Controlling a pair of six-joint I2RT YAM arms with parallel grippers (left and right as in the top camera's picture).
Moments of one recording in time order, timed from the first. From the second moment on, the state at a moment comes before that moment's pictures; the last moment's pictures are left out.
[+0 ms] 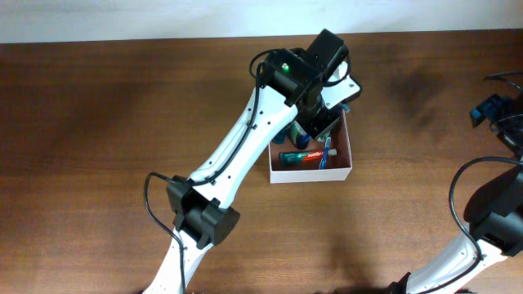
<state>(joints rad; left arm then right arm) -0.72 2.36 2.64 -1.51 0.20 0.24 -0.57 2.08 2.04 -1.45 0.11 0.46</state>
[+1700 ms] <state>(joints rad) -0.52 2.19 2.67 -1.65 0.13 0.22 -0.57 2.08 2.04 -1.45 0.11 0.46</state>
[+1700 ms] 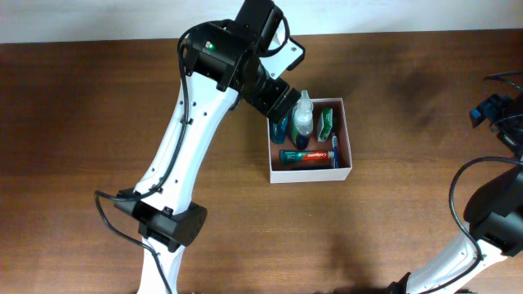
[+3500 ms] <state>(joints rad) -0.11 1.22 1.16 -0.34 0.25 0.23 -0.57 2.08 2.04 -1.45 0.12 0.46</state>
